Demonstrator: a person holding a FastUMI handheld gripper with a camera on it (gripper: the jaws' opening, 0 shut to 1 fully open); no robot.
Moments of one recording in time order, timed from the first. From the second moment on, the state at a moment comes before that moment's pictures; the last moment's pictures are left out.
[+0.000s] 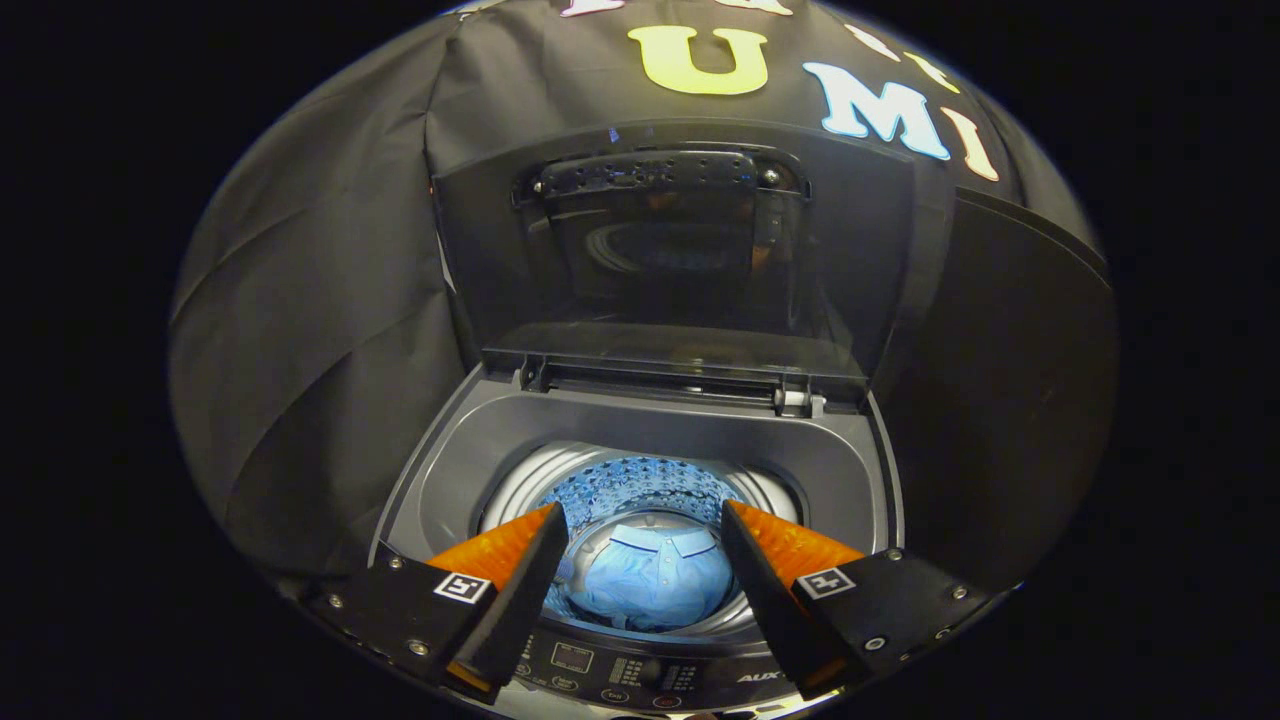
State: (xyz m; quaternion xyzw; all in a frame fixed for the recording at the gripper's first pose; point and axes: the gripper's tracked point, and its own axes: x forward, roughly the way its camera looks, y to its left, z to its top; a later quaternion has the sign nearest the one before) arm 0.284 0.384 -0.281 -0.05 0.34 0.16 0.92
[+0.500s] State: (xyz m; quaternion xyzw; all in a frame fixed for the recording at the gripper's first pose) arm 0.298 0.389 -0.221 -0.03 0.24 0.17 0.96
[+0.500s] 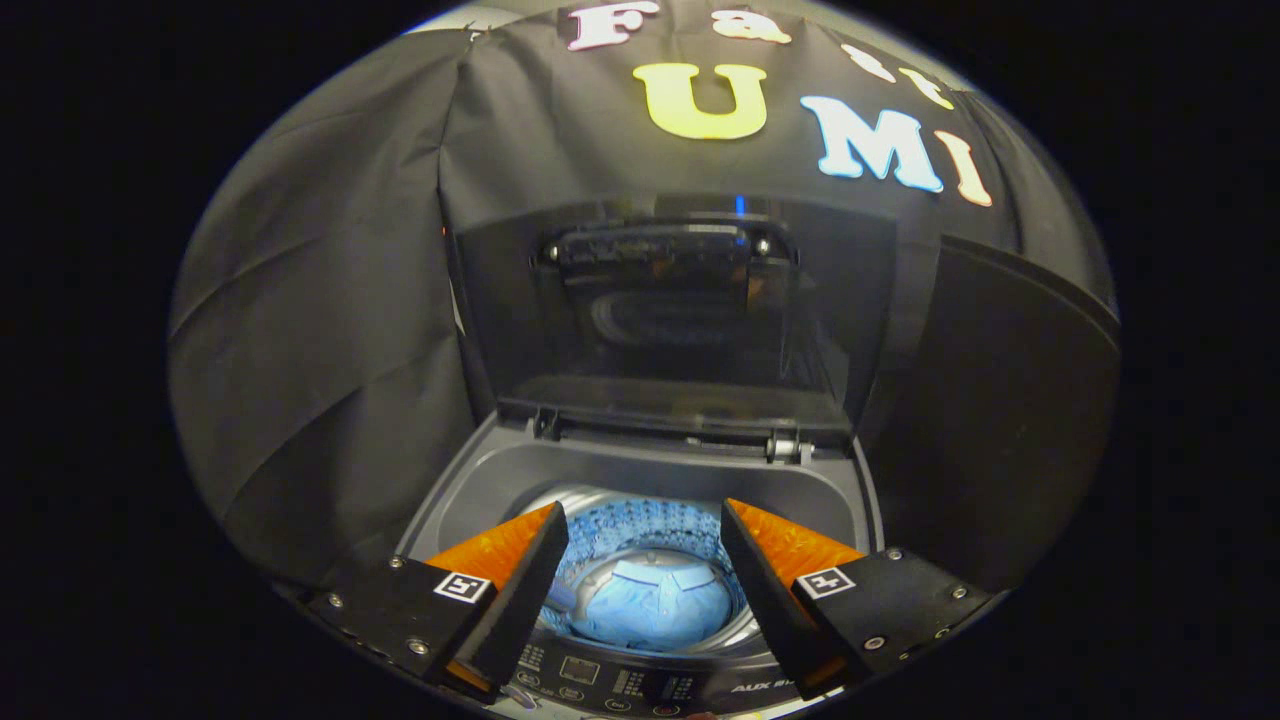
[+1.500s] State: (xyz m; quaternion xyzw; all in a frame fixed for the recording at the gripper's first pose) arm 0.399 0.414 -0.073 -0.02 0.09 0.15 0.98
